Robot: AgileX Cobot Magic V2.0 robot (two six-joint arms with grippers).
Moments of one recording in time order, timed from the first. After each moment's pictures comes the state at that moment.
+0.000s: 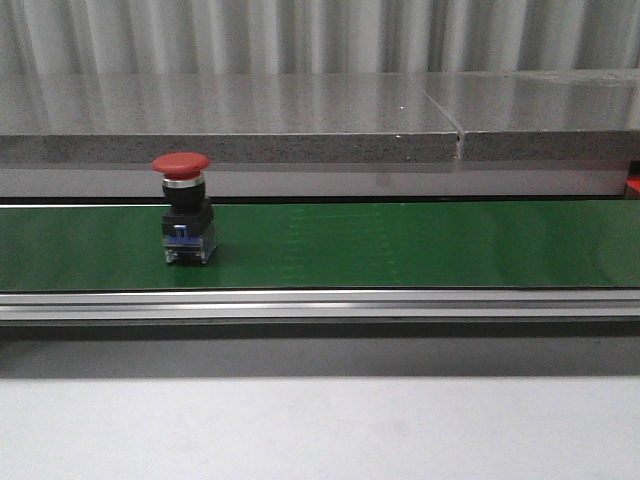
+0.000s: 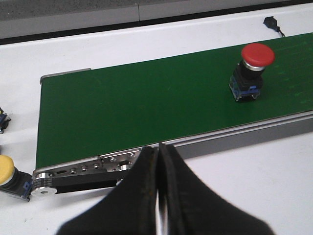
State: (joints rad) left arm -0.13 0.52 -0.63 -0.11 0.76 0.17; right arm -0.59 1.36 -0.85 0.11 0.74 0.33
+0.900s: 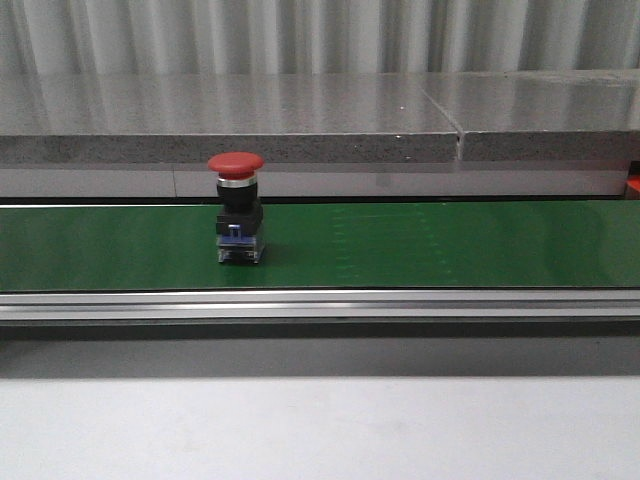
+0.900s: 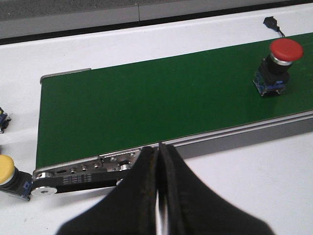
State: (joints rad) left arm -0.13 0.52 -0.63 -0.11 0.76 0.17; right arm -0.59 1.29 -0.85 0.11 0.70 0.33
